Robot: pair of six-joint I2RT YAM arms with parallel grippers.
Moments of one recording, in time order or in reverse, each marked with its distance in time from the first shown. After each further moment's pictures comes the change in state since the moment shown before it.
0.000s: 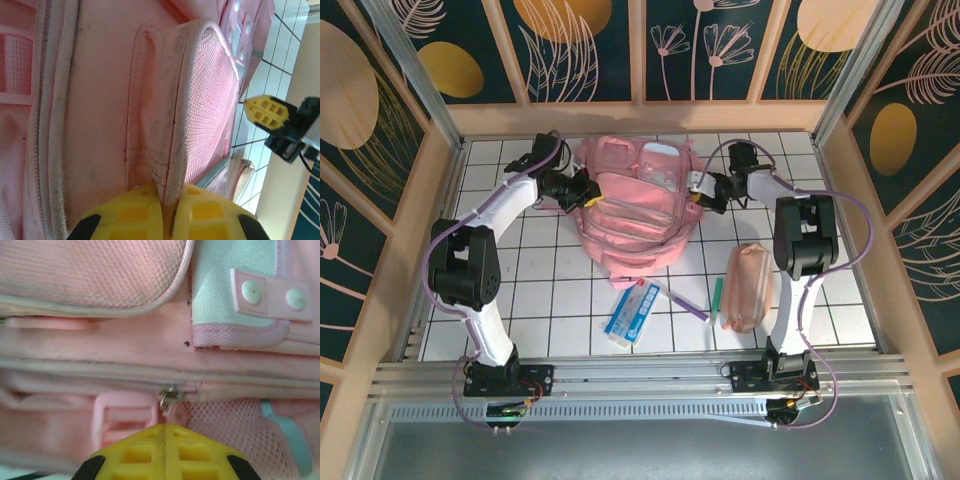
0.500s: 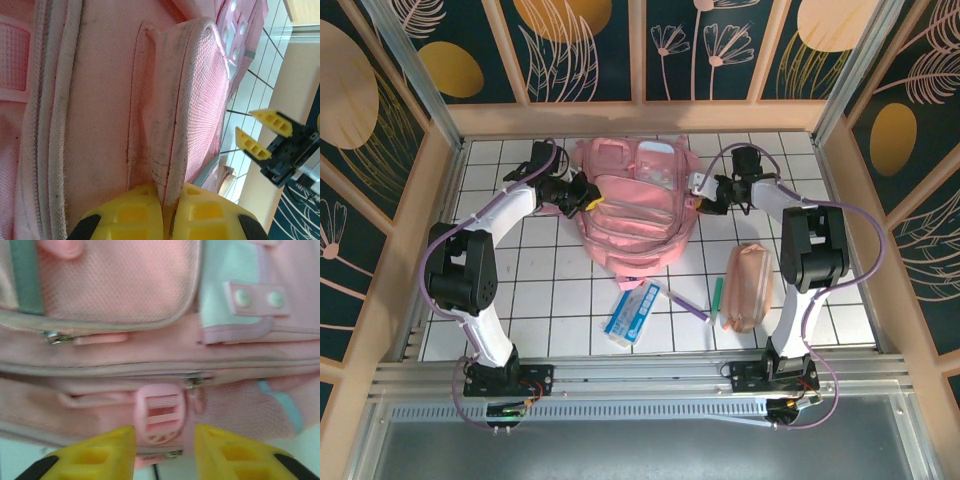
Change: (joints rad) left arm 0.004 -0.034 -0.092 0.117 0.035 -0.120; right arm 0.010 -0.094 -0.106 0.130 0.027 0.103
